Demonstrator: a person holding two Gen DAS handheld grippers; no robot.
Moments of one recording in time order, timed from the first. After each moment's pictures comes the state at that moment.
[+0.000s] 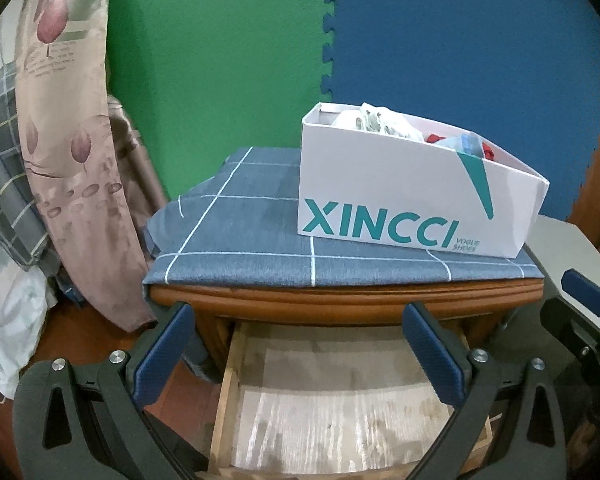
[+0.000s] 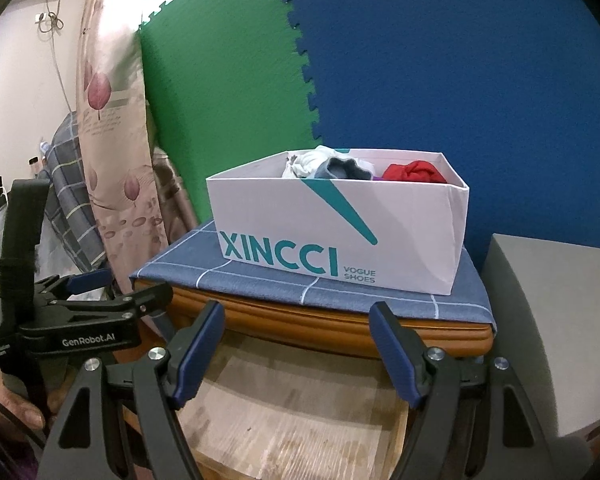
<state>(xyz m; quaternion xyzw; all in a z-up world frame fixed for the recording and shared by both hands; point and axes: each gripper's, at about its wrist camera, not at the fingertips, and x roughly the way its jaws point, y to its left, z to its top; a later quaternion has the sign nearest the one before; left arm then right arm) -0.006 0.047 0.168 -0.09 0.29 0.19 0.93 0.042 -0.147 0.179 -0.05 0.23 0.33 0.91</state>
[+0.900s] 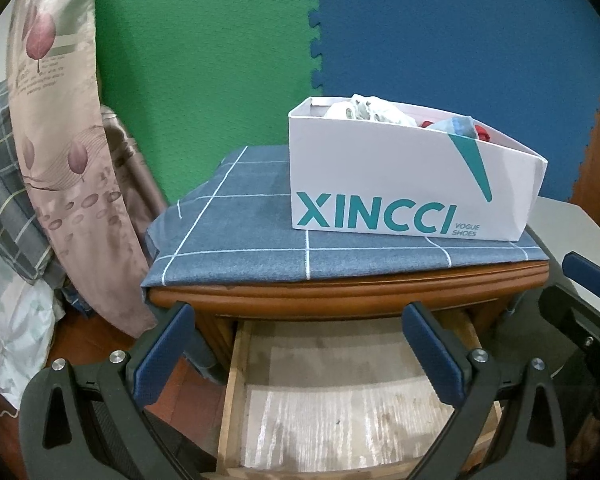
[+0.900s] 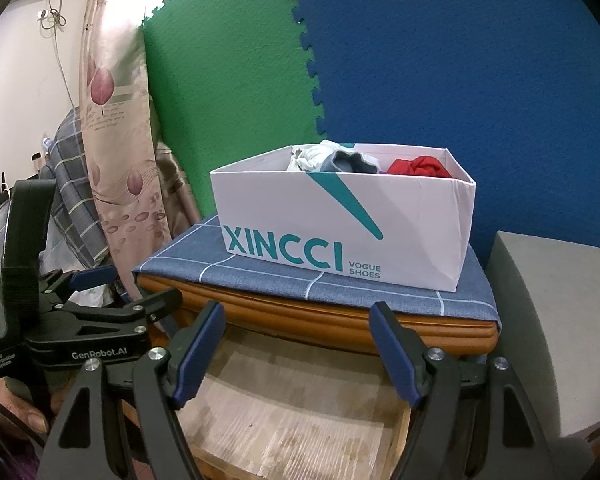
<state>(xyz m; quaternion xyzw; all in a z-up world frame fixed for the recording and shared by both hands) -0.004 0.037 0.166 -0.06 0.30 0.19 0.93 0.040 -0.145 0.179 -0.05 0.24 0.34 0.91</state>
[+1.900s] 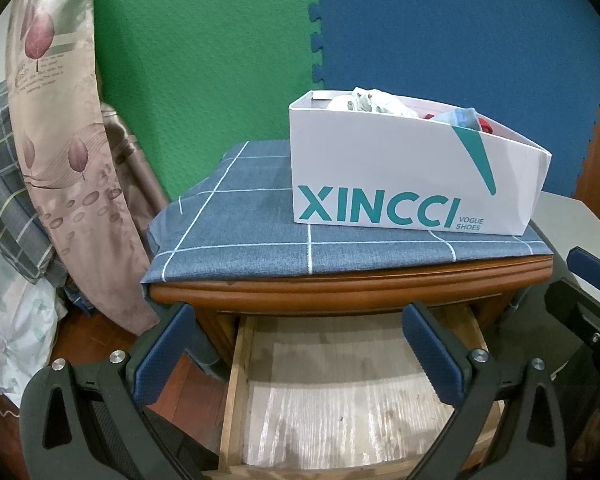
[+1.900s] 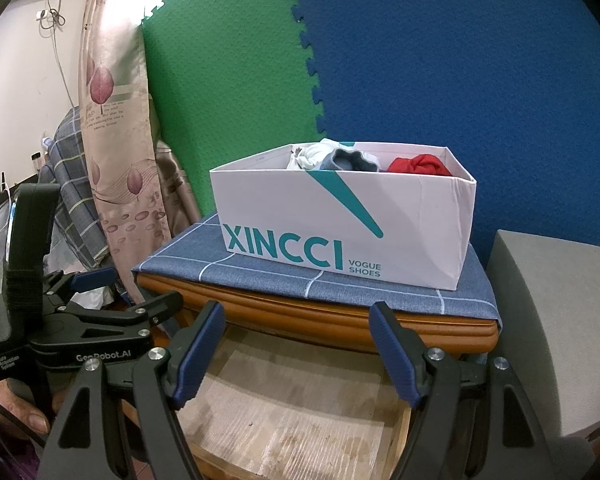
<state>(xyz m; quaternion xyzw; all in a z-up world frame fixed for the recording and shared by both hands) -0.002 0.039 0.164 -0.06 0.30 0.19 0.93 0.041 -0.145 0.179 -0.05 0.24 0.34 0.91</state>
